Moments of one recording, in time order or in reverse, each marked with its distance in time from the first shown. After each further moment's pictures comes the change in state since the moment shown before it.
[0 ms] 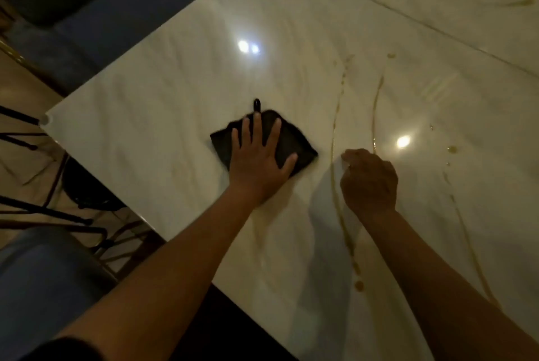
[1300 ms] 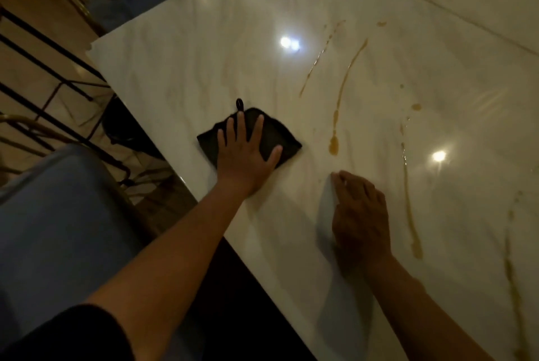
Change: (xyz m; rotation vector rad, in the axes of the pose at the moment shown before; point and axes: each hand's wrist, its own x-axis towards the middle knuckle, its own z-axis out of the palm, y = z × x) left_hand -0.141 0.105 0.033 0.022 0.020 -0.331; right_hand -0.180 0.133 -0.015 0.101 -0.092 -0.313
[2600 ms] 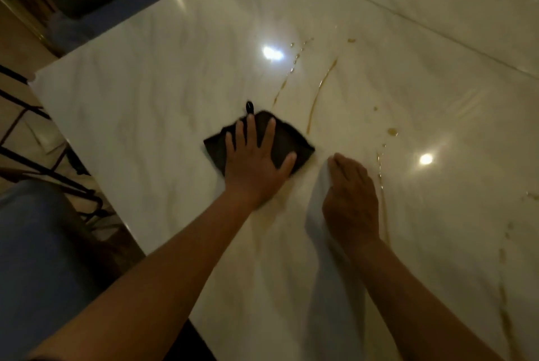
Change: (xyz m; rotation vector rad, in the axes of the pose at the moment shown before) left_hand 0.065 0.087 0.001 -0.028 0.043 0.126; right_hand 0.101 0.043 0.011 0.124 0.202 0.147
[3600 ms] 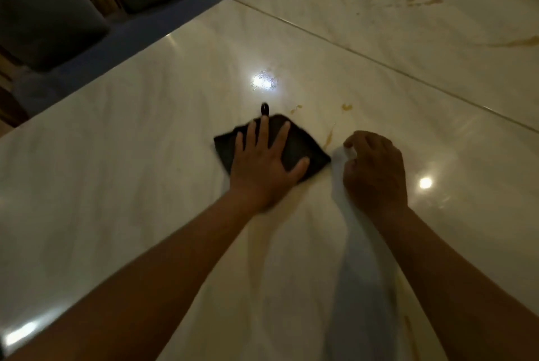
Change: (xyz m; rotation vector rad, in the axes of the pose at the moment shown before) left_hand 0.220 0.030 -0.013 0.008 -0.023 0.145; right_hand 0.249 0.067 0.032 -0.012 0.029 0.015
